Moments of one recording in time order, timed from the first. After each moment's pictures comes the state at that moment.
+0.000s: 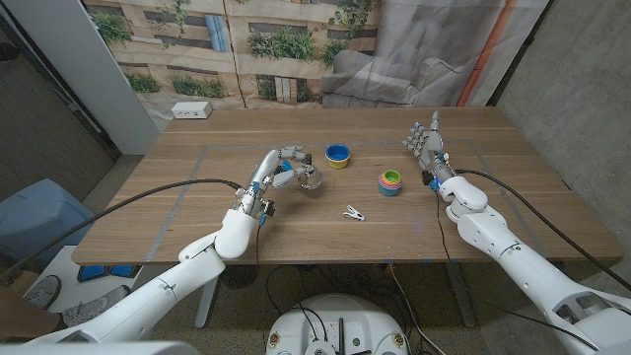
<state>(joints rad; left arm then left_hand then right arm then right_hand) 0.96 0.63 0.54 -1.46 0.34 -0.58 0.60 1.06 0.07 0.35 -0.17 0.17 1.13 -0.08 0.19 0.20 1.19 -0.19 0.19 0.18 0.57 -0.05 0.18 0.16 0.40 -0.05 0.20 0.17 -0.83 -0.51 -0.37 -1.29 0.65 0.29 0.03 -0.03 0.06 -0.21 0.19 0.26 -0.17 -0.03 0.22 0.28 -0.09 0.02 0.22 0.25 -0.11 0.07 0.23 0.48 0.11 0.06 0.21 0.18</state>
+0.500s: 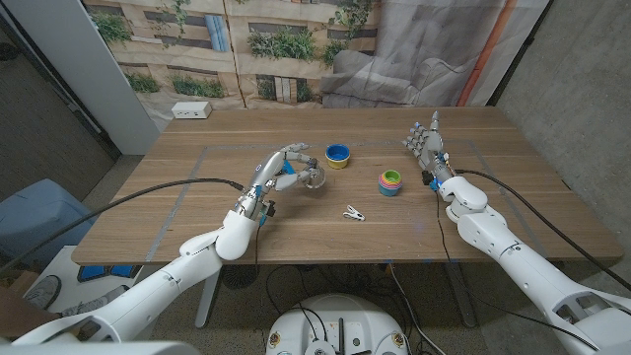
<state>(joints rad) 0.93 0.61 0.55 -1.39 0.45 -0.66 0.66 1.06 0.07 0.35 -0.17 0.17 1.14 -0.08 0.19 0.20 1.19 -0.19 0.19 0.18 0.57 -0.05 0.18 0.16 0.39 -0.04 0.20 0.17 -0.83 -0.51 -0.37 -1.29 0.65 0.29 0.03 -0.03 0.06 -0.21 0.19 0.26 -0.17 -0.03 0.22 0.28 -0.09 0.02 0.22 0.25 -0.11 0.07 0.23 0.48 0.11 0.06 0.21 0.18</state>
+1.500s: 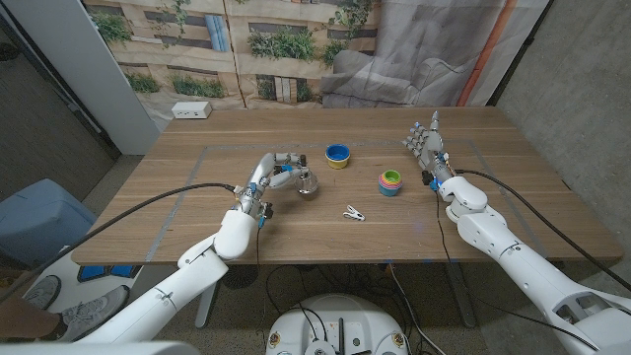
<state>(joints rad) 1.09 0.61 0.45 -1.67 0.10 -0.27 0.44 1.05 0.08 0.33 -0.16 0.16 1.14 -0.08 0.20 0.20 1.19 -0.19 0.19 0.18 0.56 -0.05 0.18 0.16 0.39 -0.04 0.20 0.17 -0.84 -0.51 -0.37 -1.30 0.65 0.29 0.03 -0.03 0.06 -0.21 0.19 0.26 -0.17 -0.03 0.22 0.28 -0.09 0.02 0.22 0.25 -0.11 0.07 0.23 0.48 0.11 0.06 0.21 0.18</state>
